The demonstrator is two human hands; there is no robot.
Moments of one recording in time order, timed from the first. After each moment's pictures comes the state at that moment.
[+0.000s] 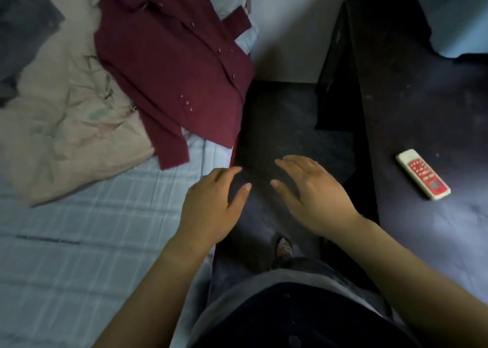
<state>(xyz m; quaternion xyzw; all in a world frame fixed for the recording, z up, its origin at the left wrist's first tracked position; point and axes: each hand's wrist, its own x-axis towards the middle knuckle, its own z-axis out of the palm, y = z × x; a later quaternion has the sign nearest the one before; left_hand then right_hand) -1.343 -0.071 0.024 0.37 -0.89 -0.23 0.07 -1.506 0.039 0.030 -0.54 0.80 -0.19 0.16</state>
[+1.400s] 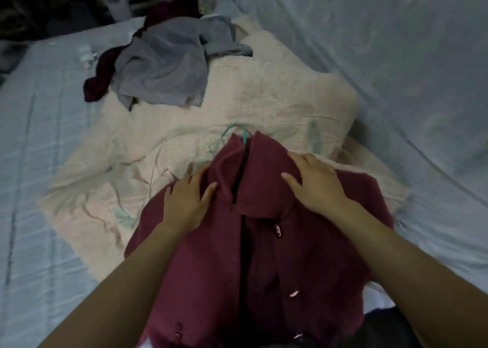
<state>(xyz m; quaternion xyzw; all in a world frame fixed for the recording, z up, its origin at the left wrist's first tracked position) -1.472 -0.770 -0.039 0.84 -0.50 -0.16 0.14 -1.703 -0.904 -0.008 -0.86 0.48 -0.03 0.18</state>
